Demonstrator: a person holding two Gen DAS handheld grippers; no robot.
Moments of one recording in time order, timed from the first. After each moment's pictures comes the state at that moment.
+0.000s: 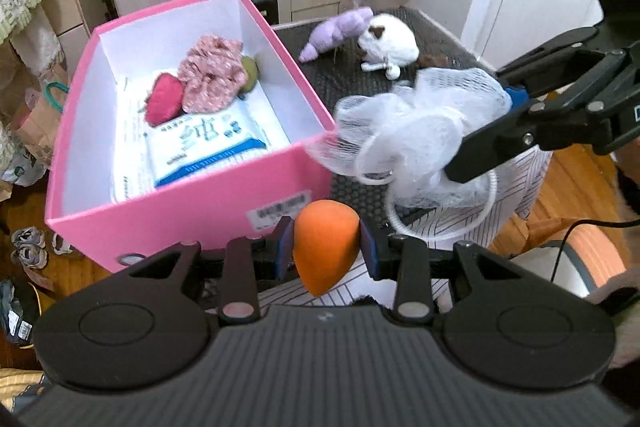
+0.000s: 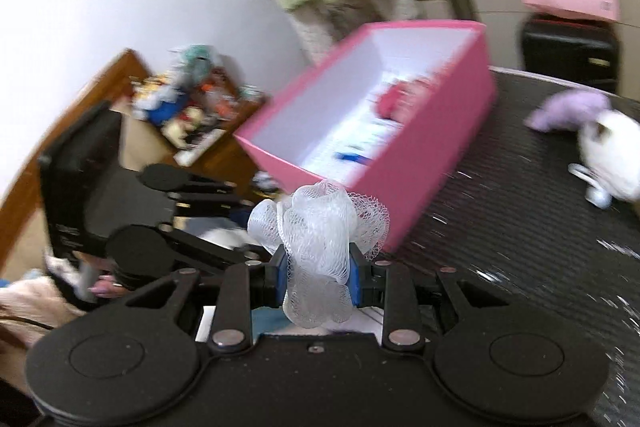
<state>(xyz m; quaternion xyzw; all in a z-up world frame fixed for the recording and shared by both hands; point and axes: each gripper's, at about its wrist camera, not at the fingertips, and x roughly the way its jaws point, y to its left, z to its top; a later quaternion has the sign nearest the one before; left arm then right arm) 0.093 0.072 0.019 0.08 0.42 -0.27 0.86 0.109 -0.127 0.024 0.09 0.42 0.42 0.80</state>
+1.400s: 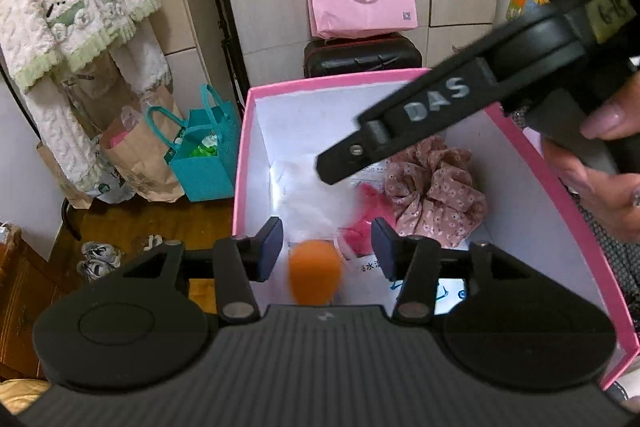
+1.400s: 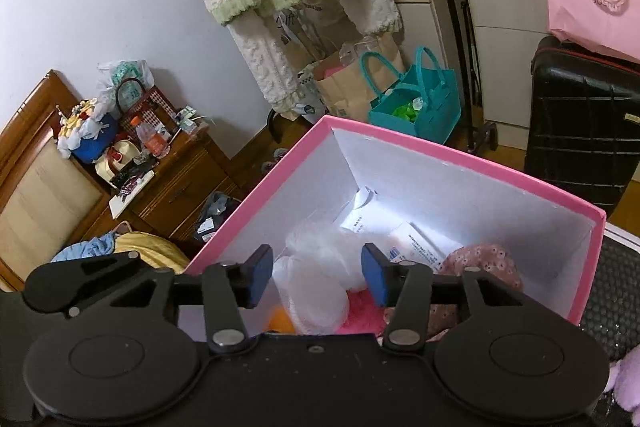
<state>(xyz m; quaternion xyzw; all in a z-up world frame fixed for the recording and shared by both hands) 0.255 0.133 0.010 0.08 0.36 -0.10 0.92 0.339 0.012 -0.005 0.06 0.45 0.35 0.82</state>
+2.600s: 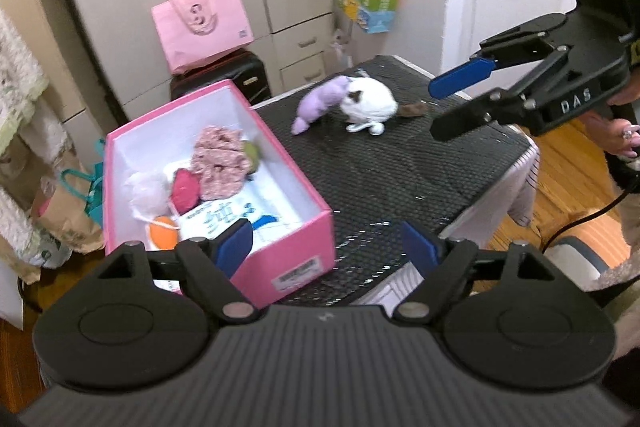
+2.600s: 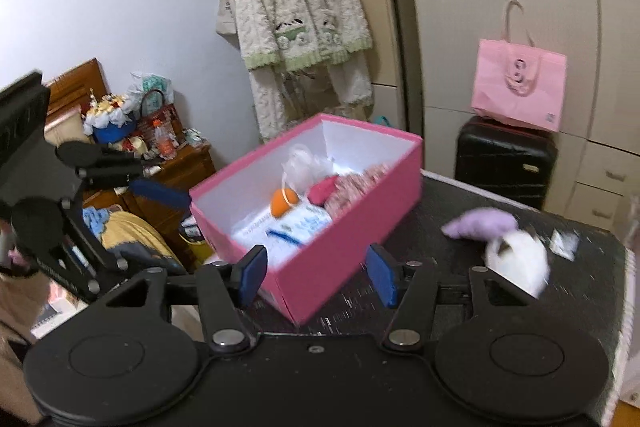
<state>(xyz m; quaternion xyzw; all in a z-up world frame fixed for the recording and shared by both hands) 0.076 0.050 0.074 0.17 0.34 -0.29 0.88 0.082 -0.157 0.067 -0.02 0.33 0.31 0.89</state>
